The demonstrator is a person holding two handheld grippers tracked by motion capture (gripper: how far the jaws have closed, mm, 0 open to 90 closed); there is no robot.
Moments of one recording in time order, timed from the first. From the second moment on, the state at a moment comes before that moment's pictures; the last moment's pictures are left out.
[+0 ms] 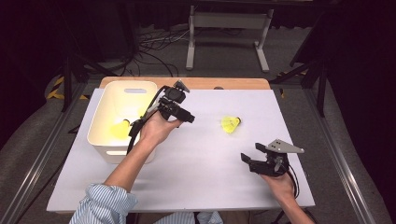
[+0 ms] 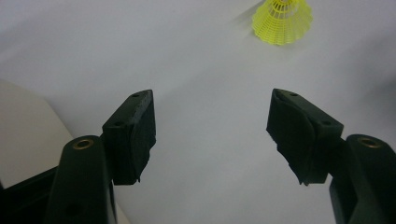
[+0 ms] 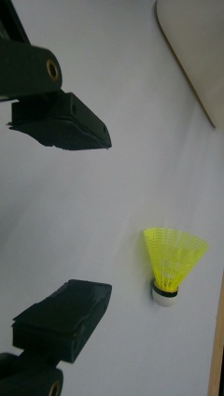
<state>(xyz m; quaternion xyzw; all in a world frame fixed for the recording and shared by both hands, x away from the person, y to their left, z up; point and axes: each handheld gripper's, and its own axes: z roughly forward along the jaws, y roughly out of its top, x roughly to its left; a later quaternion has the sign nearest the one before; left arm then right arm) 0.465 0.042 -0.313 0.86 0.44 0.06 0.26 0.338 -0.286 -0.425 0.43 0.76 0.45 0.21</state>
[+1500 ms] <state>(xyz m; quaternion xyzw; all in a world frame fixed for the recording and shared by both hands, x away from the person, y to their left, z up) 0.467 0.028 -0.335 0.86 0.44 0.04 0.26 0.428 -0.248 -0.421 0.49 0.76 0.37 0.21</state>
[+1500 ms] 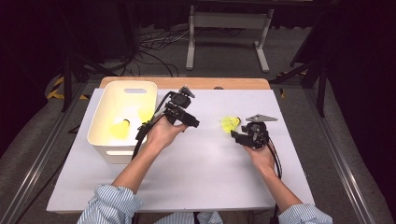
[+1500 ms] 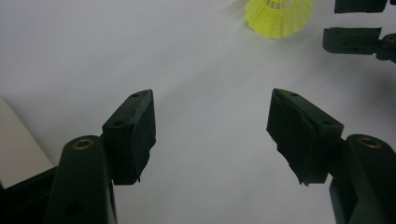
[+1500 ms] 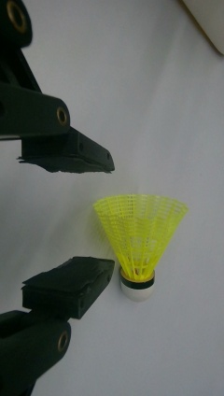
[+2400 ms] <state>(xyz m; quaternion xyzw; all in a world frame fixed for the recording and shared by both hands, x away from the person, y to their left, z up) 0.467 0.019 -0.348 0.87 0.44 0.06 0.24 0.460 -0.237 -0.424 0.53 0.75 0.32 0.22</state>
